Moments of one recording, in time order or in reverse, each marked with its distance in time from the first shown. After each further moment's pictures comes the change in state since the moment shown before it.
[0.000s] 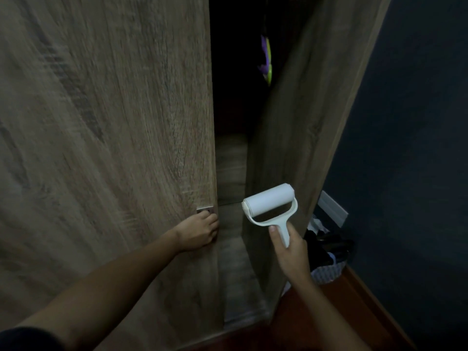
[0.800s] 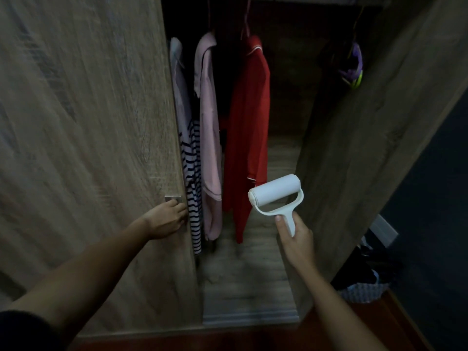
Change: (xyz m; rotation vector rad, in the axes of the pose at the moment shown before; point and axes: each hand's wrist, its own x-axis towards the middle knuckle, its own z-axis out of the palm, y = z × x) left_hand -0.232 -0.011 0.049 -0.046 -0.223 -0.229; right_hand -0.045 -0.058 0.109 -0.001 -0.150 -0.108
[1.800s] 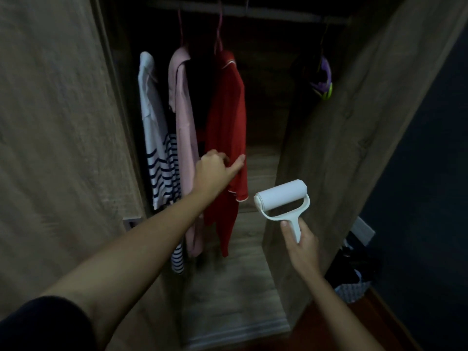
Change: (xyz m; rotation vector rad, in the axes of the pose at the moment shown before) left_hand 0.141 -0.046 -0.153 -1.039 0.616 -0.977; right_hand 0.014 -0.001 -0.031 -0.023 0.166 0.022
